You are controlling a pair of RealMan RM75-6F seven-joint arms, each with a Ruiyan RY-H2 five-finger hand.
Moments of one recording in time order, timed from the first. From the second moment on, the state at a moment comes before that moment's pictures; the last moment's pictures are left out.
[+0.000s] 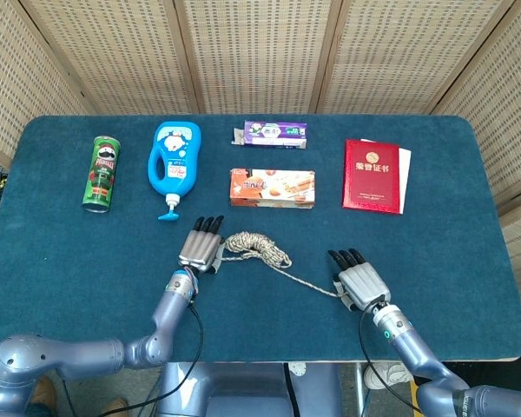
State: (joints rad) left arm -0.93 -1.87 -0.23 -1.30 0.63 0.99 0.75; right arm 0.57 -1.44 0.01 -1.53 -1.21 0.94 -0.43
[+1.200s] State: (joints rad) left arm -0.76 -1.47 -0.13 -1.52 0.81 1.06 0.61; right arm 0.55 -1.32 0.10 -1.48 -1.15 1.03 -0.41
